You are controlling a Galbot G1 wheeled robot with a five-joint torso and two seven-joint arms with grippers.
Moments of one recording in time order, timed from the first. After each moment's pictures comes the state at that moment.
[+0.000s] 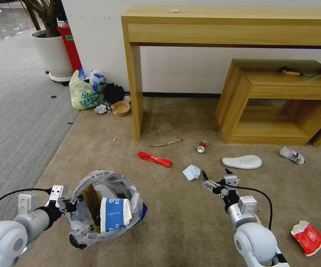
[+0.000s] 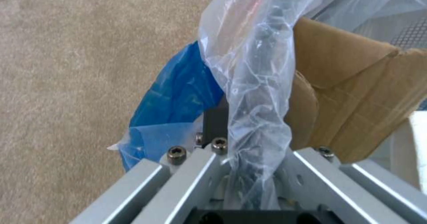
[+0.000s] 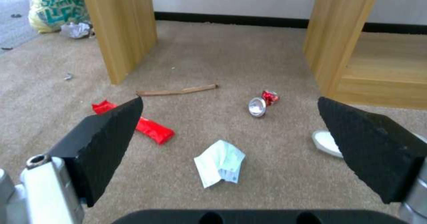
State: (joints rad) left arm 1.62 -0.93 -0.85 -2.11 -0.79 0.74 0.11; right arm -1.44 1.27 0.44 1.98 0.25 -0.19 0.09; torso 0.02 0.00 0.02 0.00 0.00
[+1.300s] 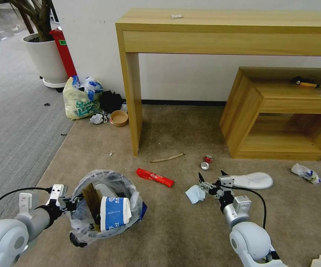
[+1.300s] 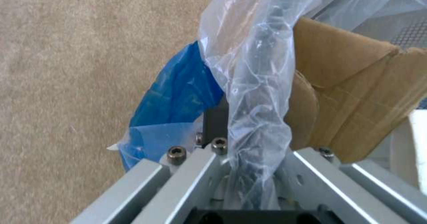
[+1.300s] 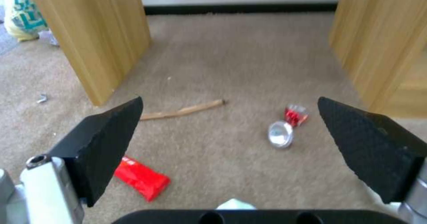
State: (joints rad) left arm 1.60 -0.92 -0.84 -2.08 -0.79 0.74 0.11; right arm -1.36 1.27 0.39 1.88 0.34 -0.21 0.11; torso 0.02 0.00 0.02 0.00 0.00
